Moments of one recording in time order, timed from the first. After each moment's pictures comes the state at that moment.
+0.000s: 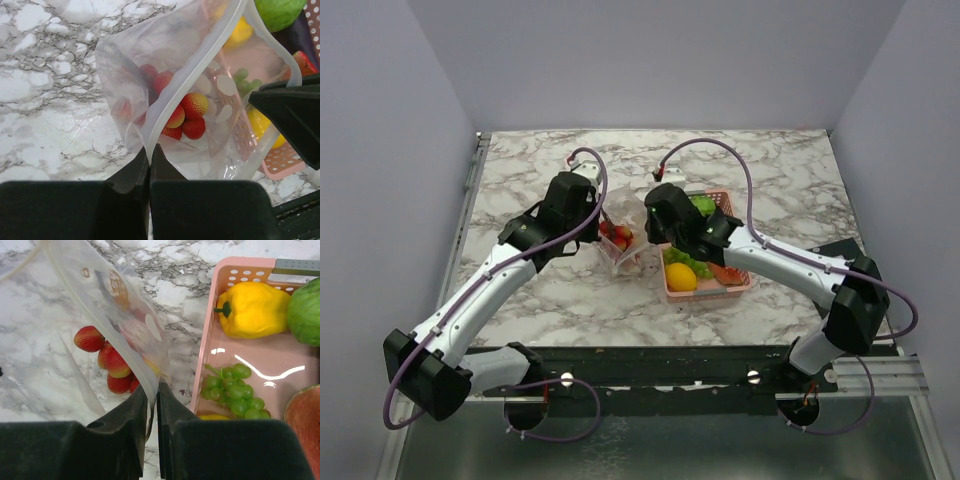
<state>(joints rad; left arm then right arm) -0.56 1.18 1.15 -0.66 -0.13 -0.27 0.93 1.59 1.31 -0.38 0.40 0.54</state>
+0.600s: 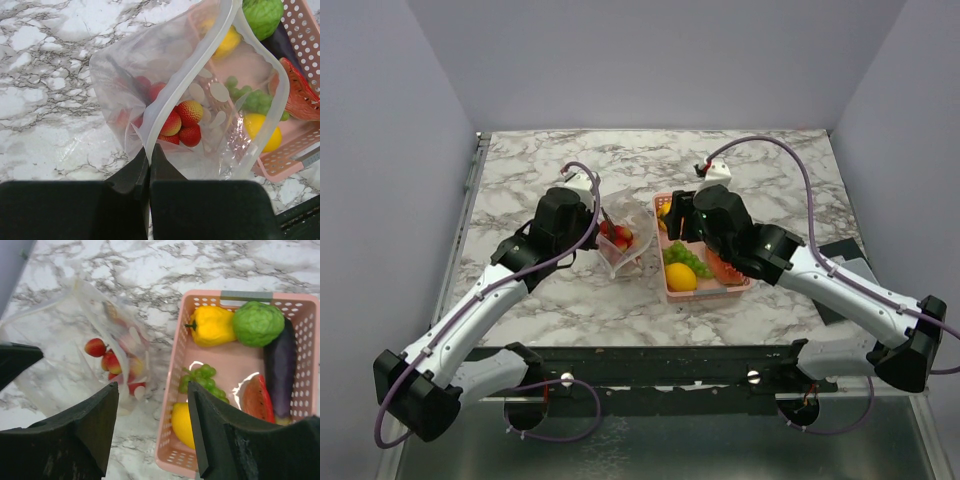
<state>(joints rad) -0.56 1.06 0.98 -0.48 -0.09 -0.23 0.93 1.27 1.23 -0.42 0.46 0.48</state>
